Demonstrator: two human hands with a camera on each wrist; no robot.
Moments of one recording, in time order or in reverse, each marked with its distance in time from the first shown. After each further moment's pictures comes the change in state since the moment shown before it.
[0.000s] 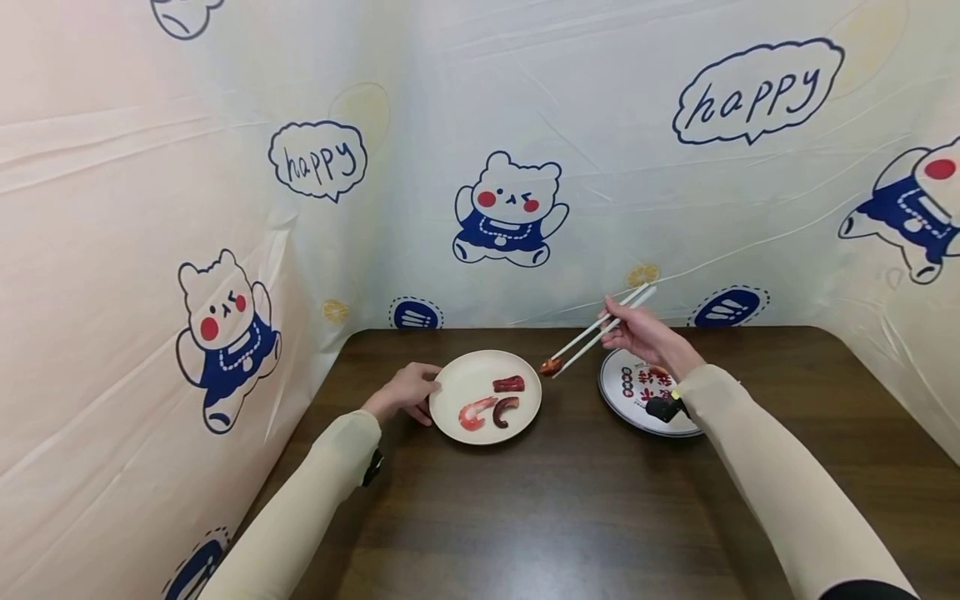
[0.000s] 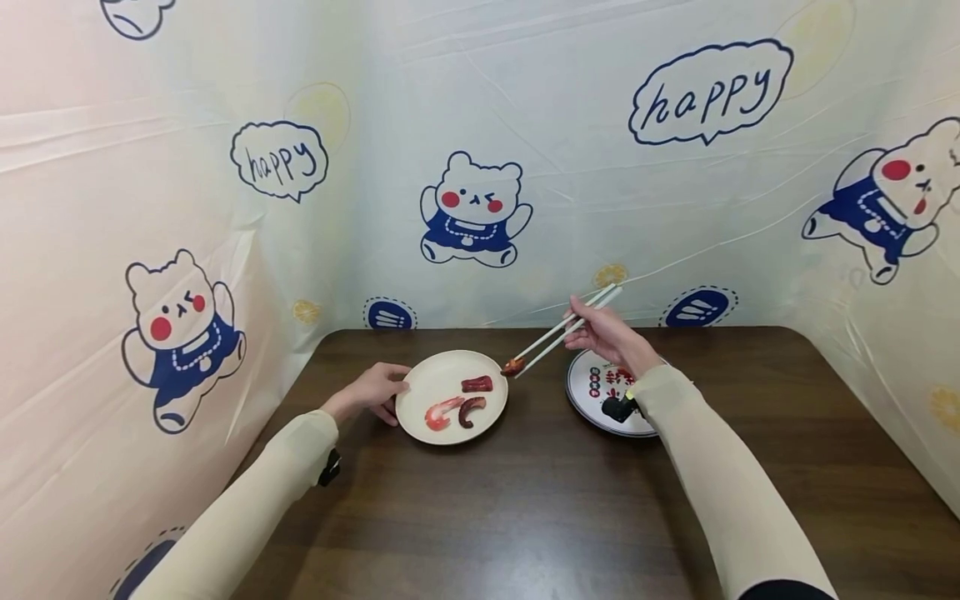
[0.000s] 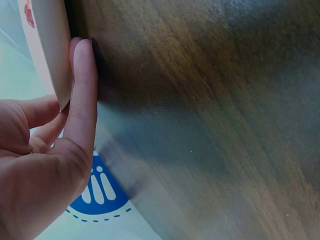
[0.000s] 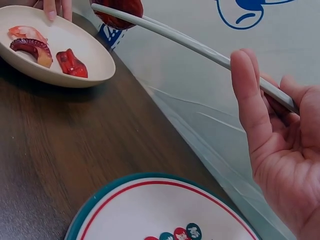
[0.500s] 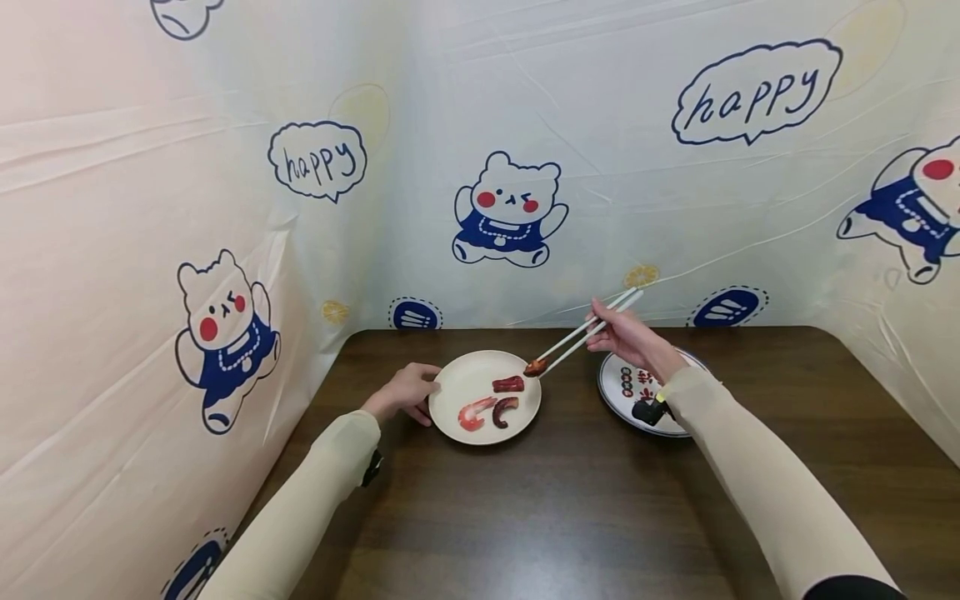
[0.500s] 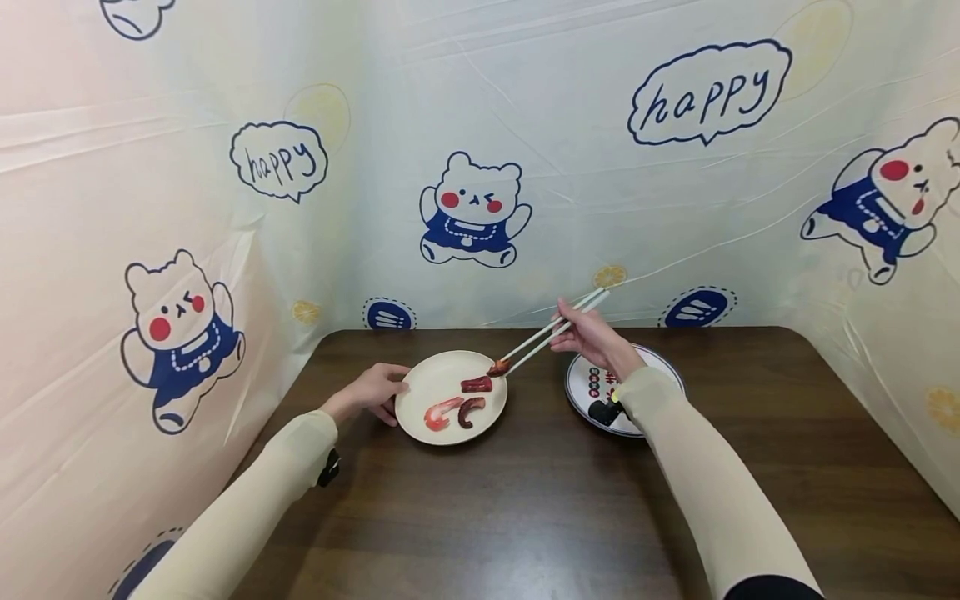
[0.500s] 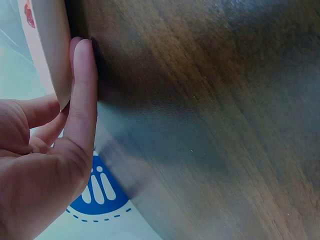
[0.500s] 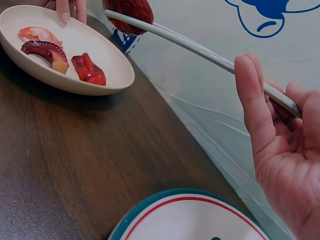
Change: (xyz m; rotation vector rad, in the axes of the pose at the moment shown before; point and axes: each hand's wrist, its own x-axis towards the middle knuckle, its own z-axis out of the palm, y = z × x) left_hand 0.001 0.000 -0.001 0.001 0.001 -0.001; right_hand 0.017 0.017 0.011 -0.004 0.034 -0.027
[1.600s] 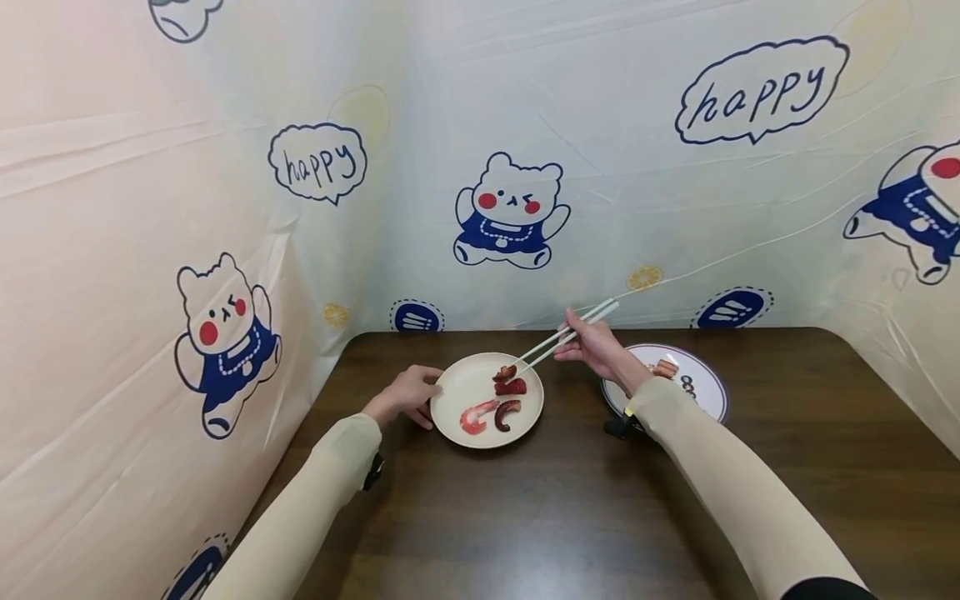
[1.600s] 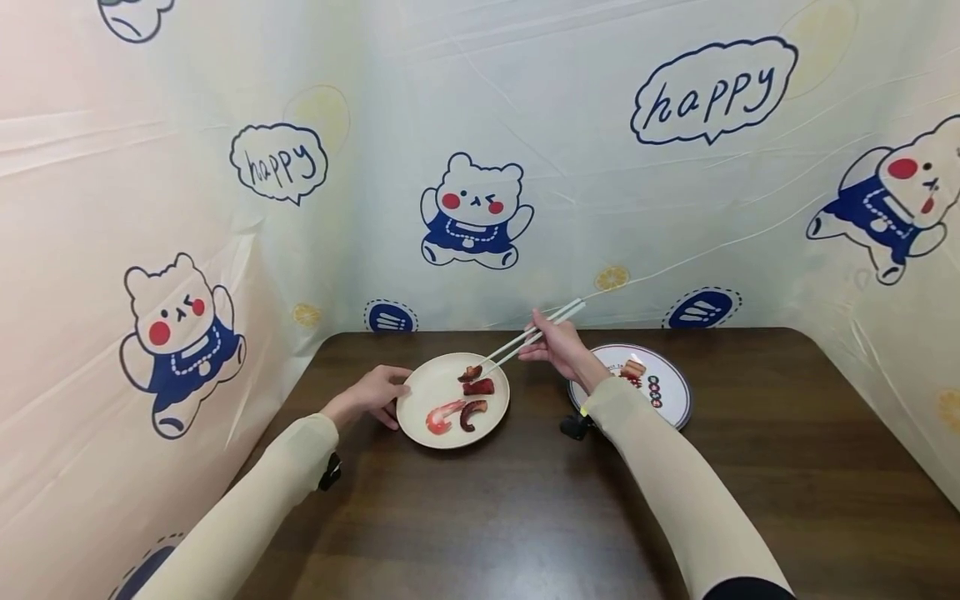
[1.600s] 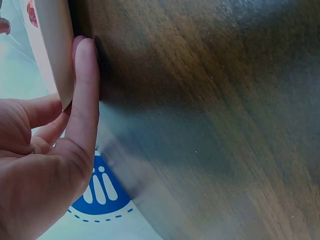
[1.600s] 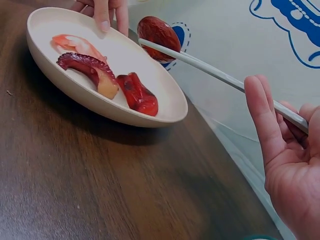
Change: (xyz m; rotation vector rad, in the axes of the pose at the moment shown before) left_hand 0.000 0.001 0.001 0.000 0.005 -0.016; right_hand 0.026 0.040 0.038 -0.065 0.116 -0.078
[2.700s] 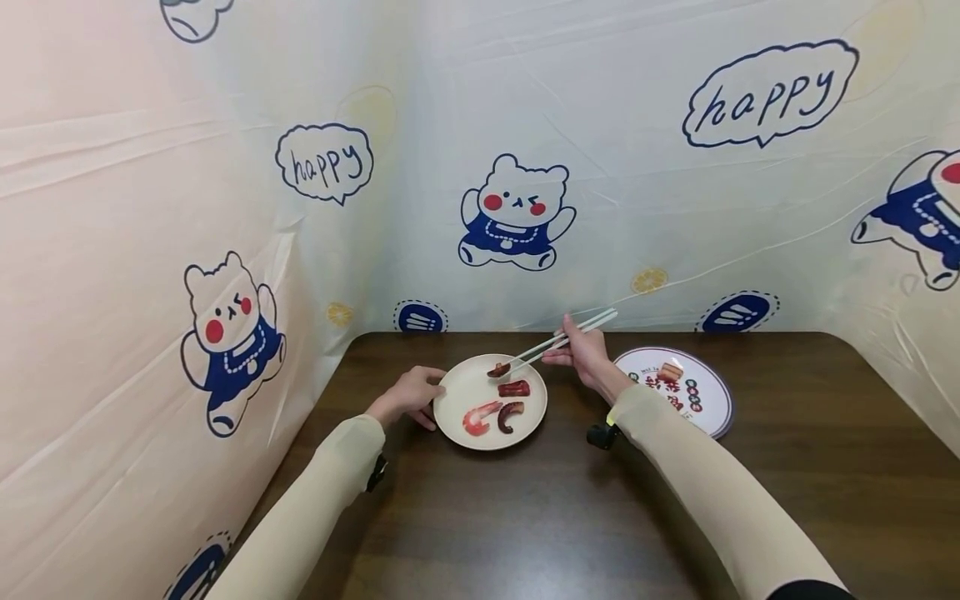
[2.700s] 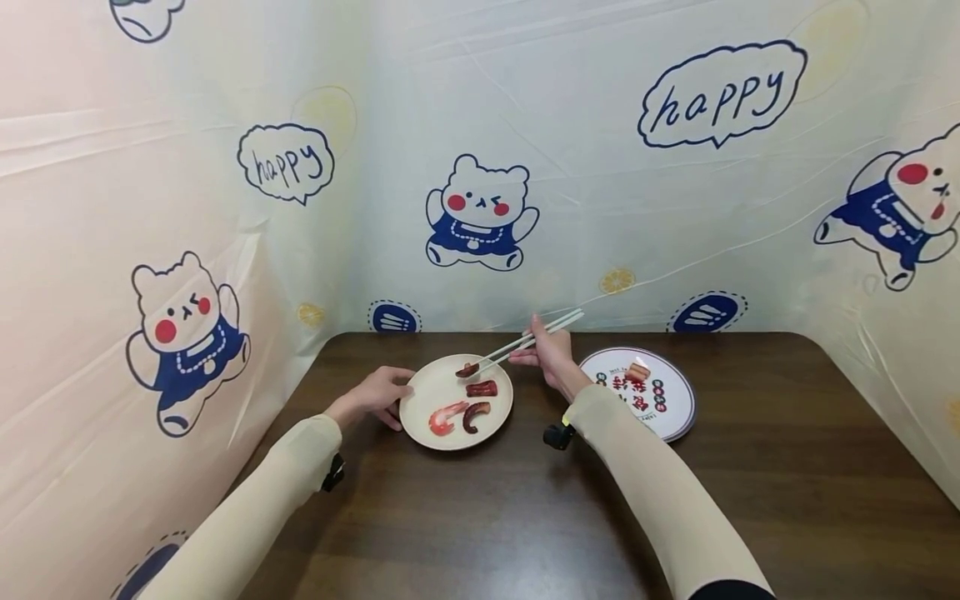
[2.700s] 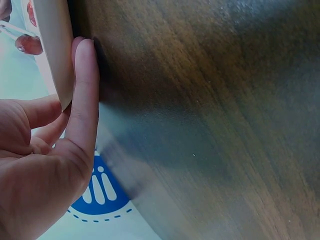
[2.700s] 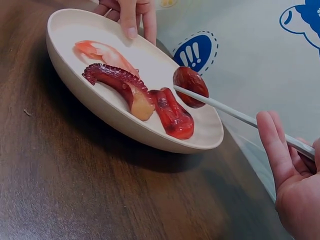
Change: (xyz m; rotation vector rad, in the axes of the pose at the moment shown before) left_hand -0.002 -0.001 0.000 -0.007 0.006 0.012; right_hand 0.009 0.023 0.025 0.032 0.218 -0.055
